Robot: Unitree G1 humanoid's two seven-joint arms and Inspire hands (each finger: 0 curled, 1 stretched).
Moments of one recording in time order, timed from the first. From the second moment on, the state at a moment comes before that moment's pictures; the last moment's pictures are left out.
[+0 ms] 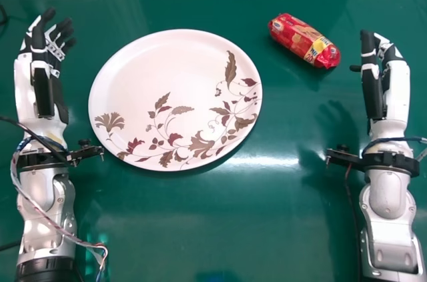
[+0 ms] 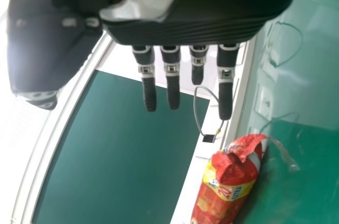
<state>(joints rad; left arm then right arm) -0.19 0.17 0.27 0.16 -0.10 -0.52 -0.01 -0.12 -0.20 -0.19 -0.14 -0.21 -0.11 -0.17</state>
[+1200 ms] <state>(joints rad) -0.18 0.17 0.27 0.17 -0.12 -0.49 -0.03 -0.41 -0.57 -0.07 -0.16 -0.41 0.26 0.21</state>
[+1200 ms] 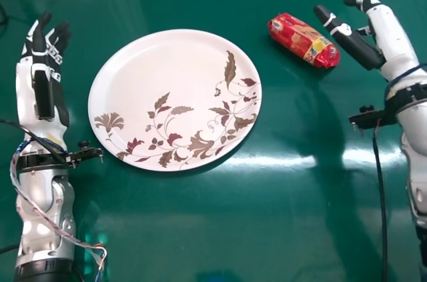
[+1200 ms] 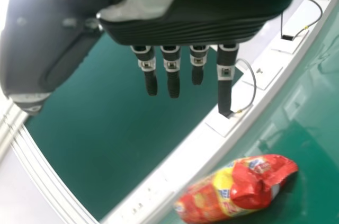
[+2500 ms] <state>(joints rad) -0.19 0.20 0.27 0.16 -0.13 -0.45 -0.03 -0.73 -0.68 0.21 0.34 -0.64 0.22 0.38</state>
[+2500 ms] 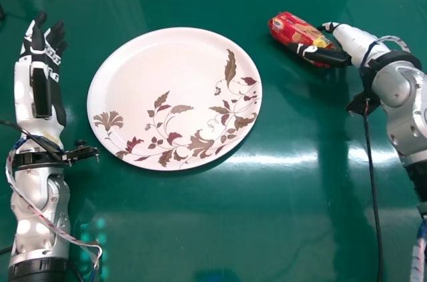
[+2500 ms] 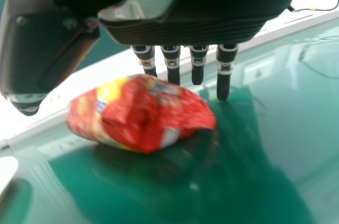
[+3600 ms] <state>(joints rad) -0.17 0.20 0.27 0.11 -0.13 -0.43 -0.02 -1.05 -0.63 0.50 0.80 -0.91 0.13 0.26</state>
